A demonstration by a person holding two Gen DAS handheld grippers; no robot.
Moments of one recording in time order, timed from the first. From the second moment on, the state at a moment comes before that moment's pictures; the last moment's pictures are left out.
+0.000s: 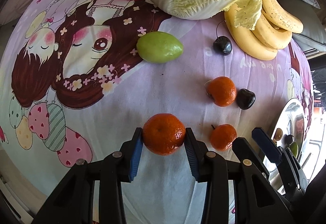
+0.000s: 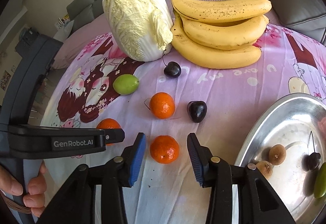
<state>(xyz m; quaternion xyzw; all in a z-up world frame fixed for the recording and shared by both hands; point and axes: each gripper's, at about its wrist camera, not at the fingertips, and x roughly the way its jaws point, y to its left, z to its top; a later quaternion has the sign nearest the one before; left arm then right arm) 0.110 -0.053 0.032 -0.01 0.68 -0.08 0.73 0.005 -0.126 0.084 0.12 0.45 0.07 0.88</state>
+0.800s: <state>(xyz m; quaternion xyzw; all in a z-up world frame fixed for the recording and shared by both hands) 0.114 -0.030 0.006 -0.04 0.68 -0.12 0.72 0.023 -0.101 0.053 0.08 0.49 0.06 0.87</state>
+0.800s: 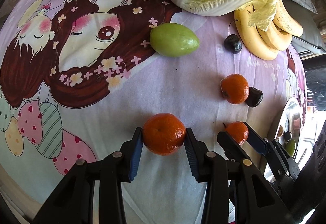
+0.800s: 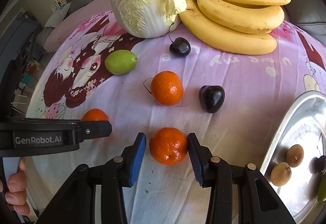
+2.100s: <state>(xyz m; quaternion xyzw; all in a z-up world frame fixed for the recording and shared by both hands) 0.082 -0.155 0.094 0.09 0.64 -0.17 0.74 -0.070 -0.189 0.118 0.14 0.40 -0.03 0.91</state>
